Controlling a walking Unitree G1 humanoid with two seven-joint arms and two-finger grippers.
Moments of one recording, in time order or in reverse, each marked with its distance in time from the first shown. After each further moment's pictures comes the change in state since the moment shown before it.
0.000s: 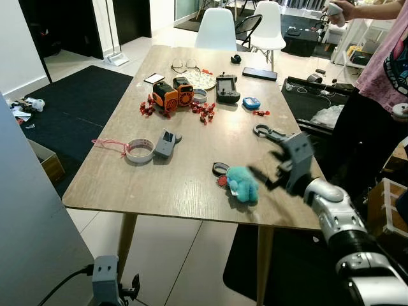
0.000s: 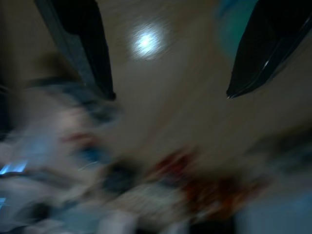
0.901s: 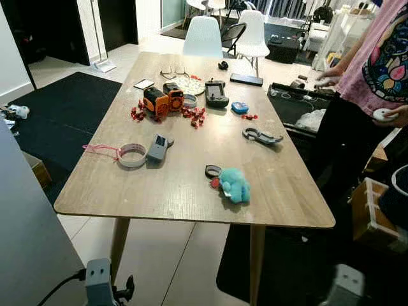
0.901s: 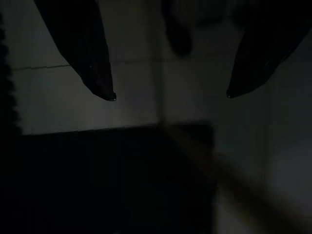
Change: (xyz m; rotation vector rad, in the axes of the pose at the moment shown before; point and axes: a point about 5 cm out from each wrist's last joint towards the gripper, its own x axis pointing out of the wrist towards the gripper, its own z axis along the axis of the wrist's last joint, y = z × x) left arm -0.005 0.008 -0.006 -0.049 0.000 0.058; right arm -0.216 0.050 -0.219 0.325 0.939 -0.398
